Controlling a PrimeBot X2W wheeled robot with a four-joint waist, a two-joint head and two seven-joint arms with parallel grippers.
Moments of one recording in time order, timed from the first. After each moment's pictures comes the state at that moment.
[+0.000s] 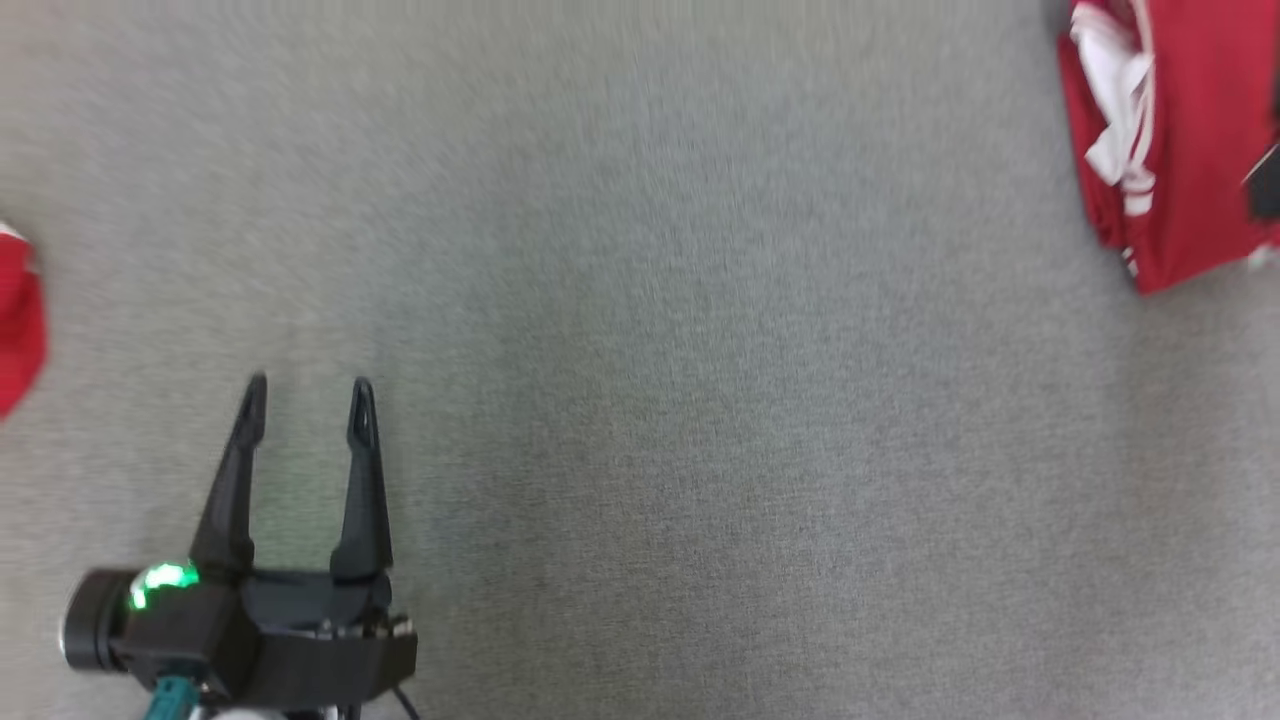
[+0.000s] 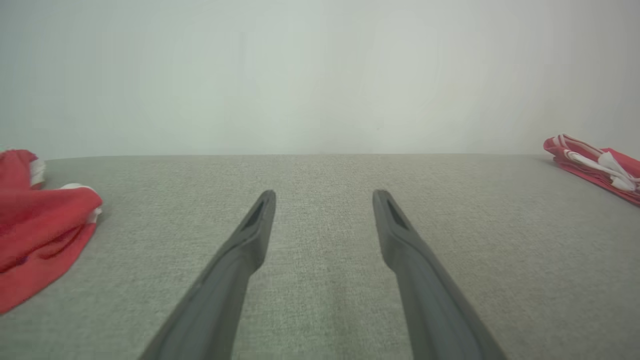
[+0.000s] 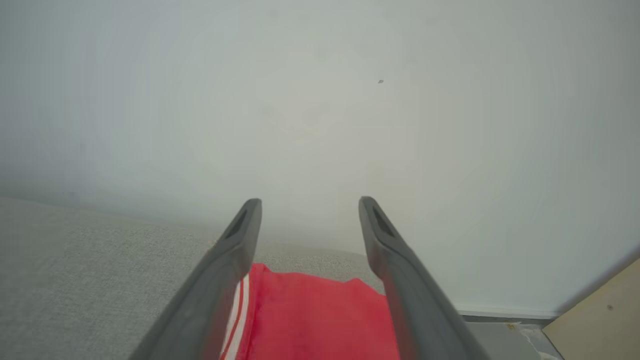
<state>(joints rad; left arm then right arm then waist) -0.16 0.06 -0.03 -0.10 -0.10 -0.09 -0.26 -1.05 -0.55 0.14 0.84 0.17 0.13 -0.26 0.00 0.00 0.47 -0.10</state>
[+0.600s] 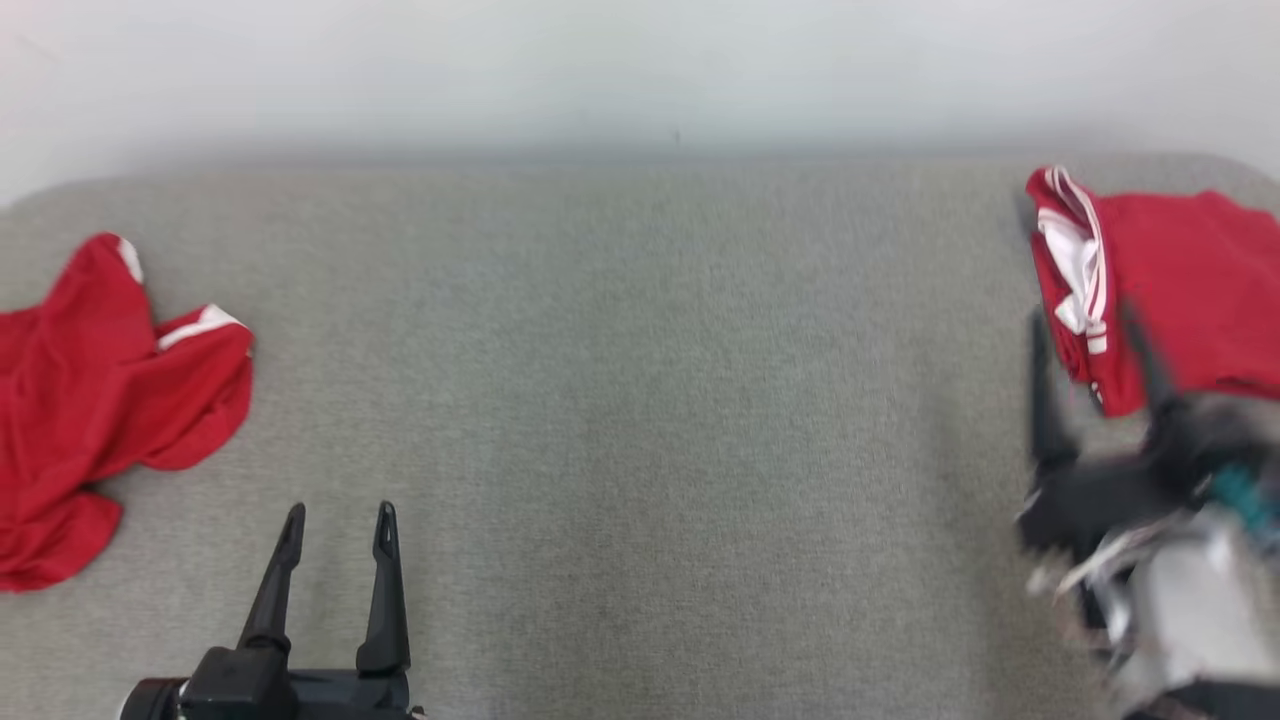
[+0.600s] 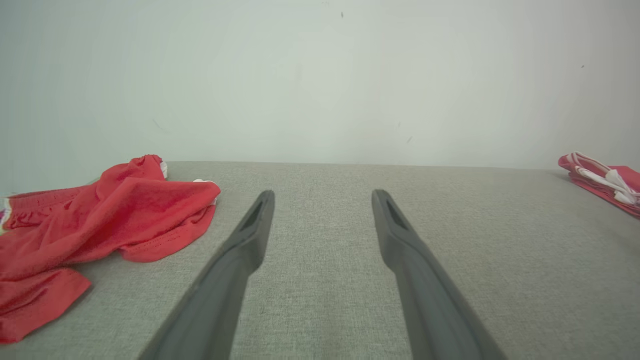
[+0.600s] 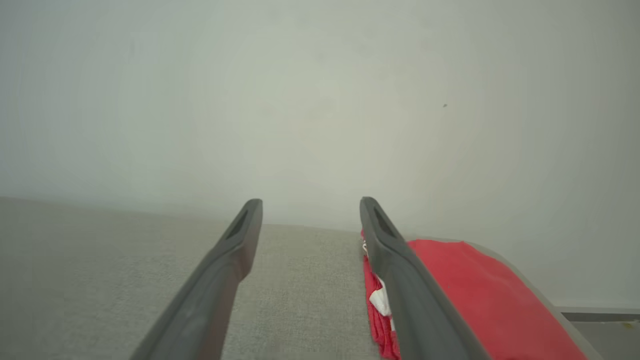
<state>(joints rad) -0.04 0.05 -0.04 0.06 -0.12 -0.07 -0.26 -0.40 -0.21 -0.07 0.38 0.05 0.13 -0.26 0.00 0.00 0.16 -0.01</state>
